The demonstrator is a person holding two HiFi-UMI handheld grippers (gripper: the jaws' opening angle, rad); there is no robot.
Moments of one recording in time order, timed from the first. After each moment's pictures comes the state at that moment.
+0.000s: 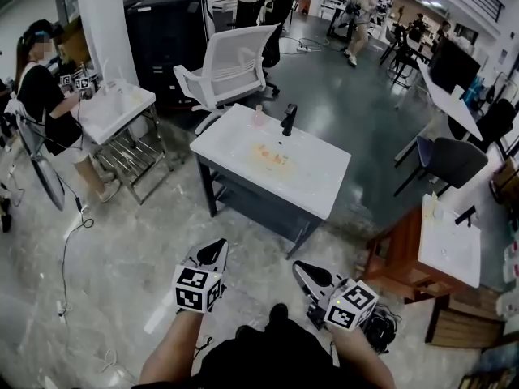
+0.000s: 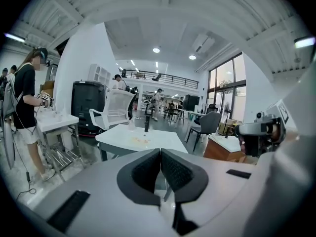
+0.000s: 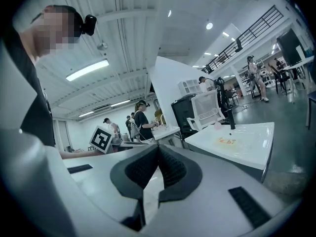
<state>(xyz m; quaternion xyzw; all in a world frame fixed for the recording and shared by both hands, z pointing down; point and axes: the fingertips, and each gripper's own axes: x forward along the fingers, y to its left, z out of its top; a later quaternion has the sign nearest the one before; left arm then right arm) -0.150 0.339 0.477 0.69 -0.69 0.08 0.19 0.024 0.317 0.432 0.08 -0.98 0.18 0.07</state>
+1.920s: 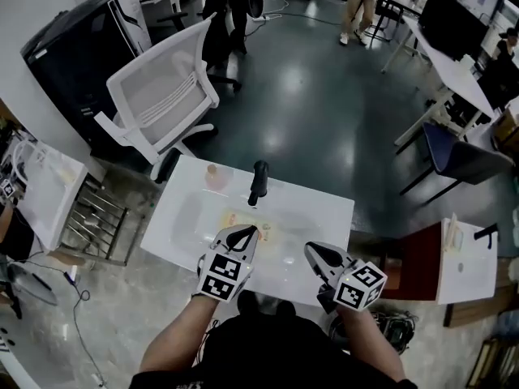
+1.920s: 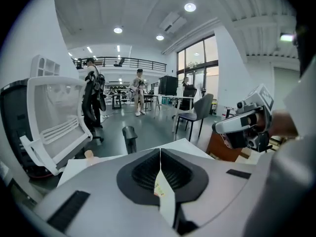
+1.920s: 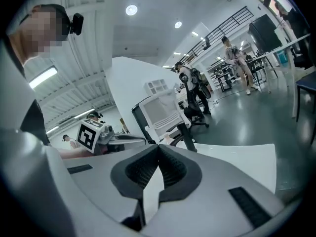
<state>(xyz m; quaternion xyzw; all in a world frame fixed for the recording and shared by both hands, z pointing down) -0.232 -0.213 0.514 0.81 -0.53 0.21 0.14 -0.106 -0.203 0.501 0.22 -0.93 0.28 0.07</state>
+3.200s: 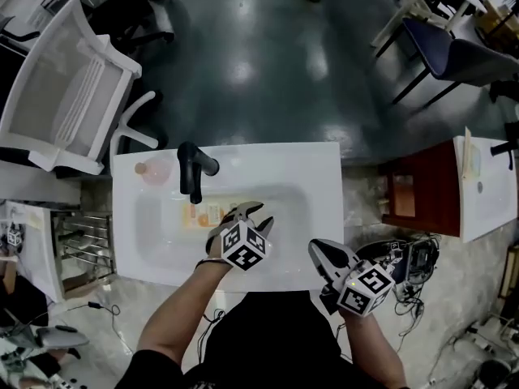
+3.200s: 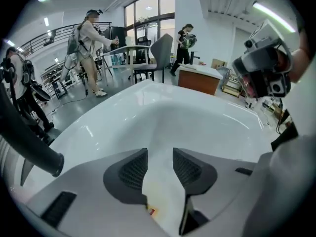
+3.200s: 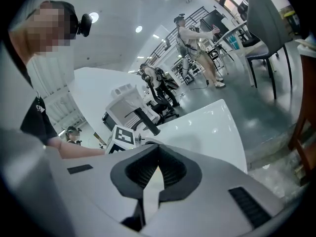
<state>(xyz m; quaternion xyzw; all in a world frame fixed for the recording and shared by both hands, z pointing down) -0.103 -0.282 0.759 0.84 -0.25 0.46 0.12 -0.013 -0.219 0.635 0.35 -0.84 0.41 0.05</state>
